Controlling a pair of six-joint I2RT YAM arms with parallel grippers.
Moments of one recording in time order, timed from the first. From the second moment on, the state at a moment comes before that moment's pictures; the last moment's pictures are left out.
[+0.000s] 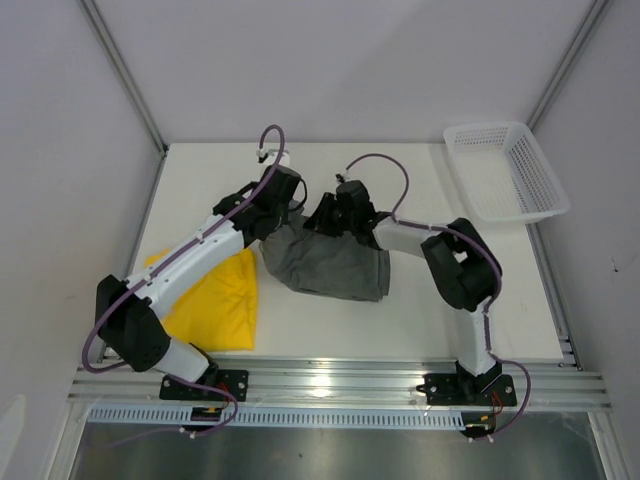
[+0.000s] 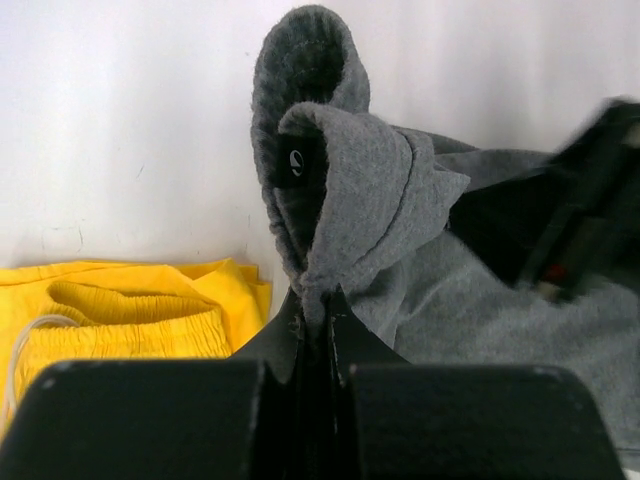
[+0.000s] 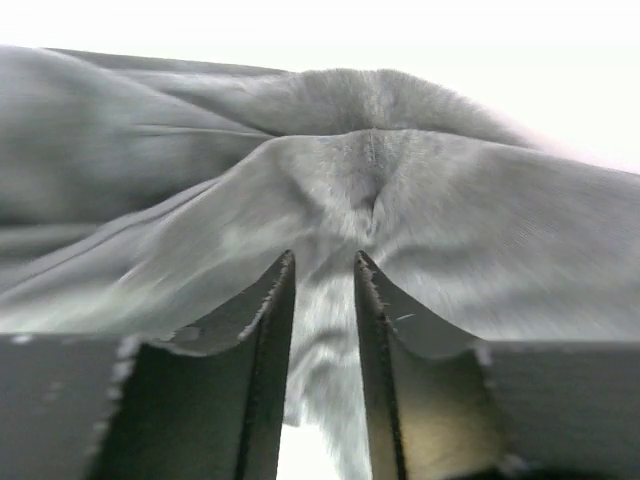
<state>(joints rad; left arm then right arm) -0.63 1.45 1.31 -0.65 -0.55 -0.37 0.66 2.08 1.35 0.18 -0.21 0.86</state>
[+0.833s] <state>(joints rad) -0.74 1.67 1.55 -0.81 -0.67 -0.48 0.42 1.66 0.91 -0.20 -0.07 0.61</state>
